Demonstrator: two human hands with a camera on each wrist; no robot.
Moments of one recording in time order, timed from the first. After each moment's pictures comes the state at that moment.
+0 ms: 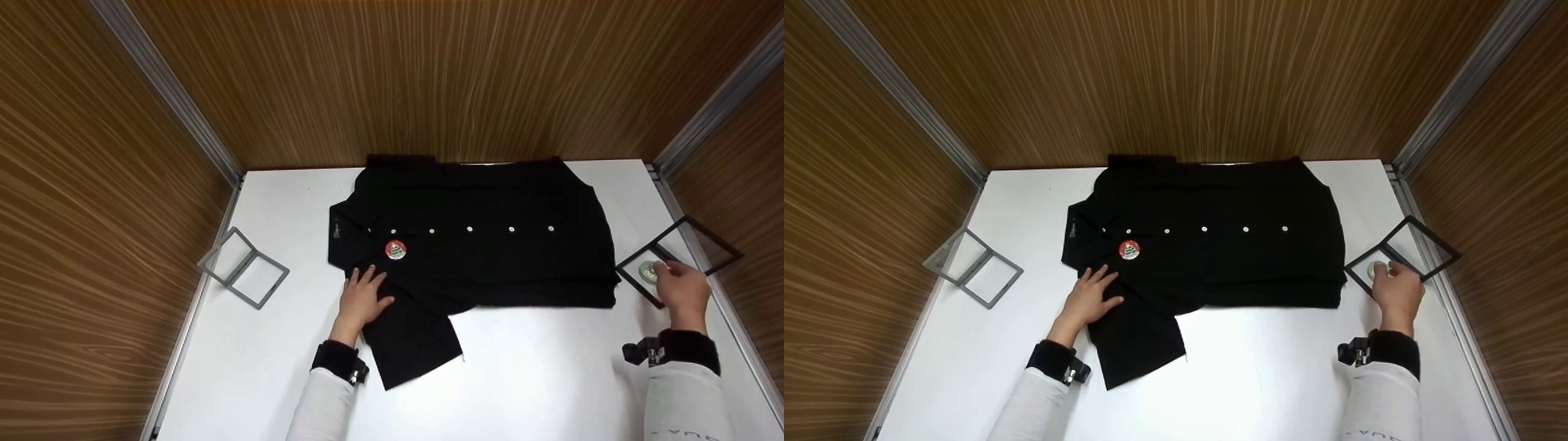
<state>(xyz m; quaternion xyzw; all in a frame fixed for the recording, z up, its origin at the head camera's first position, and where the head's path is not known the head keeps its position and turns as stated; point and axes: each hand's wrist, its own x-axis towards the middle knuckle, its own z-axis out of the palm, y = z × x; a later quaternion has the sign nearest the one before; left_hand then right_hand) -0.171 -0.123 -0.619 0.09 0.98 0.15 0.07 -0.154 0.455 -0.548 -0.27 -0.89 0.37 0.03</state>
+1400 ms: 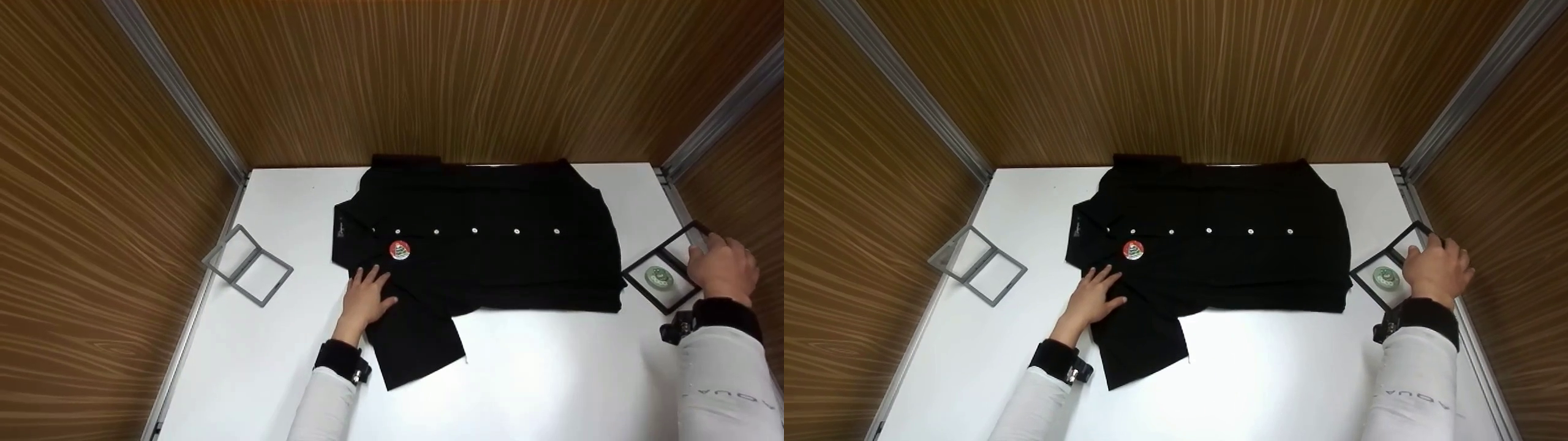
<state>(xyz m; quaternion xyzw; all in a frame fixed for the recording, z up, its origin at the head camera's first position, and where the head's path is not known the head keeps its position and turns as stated) -0.171 -0.123 -0.617 0.10 0.98 0.14 0.07 -0.190 0.501 -0.511 -0.17 -0.97 0.19 -0.02</state>
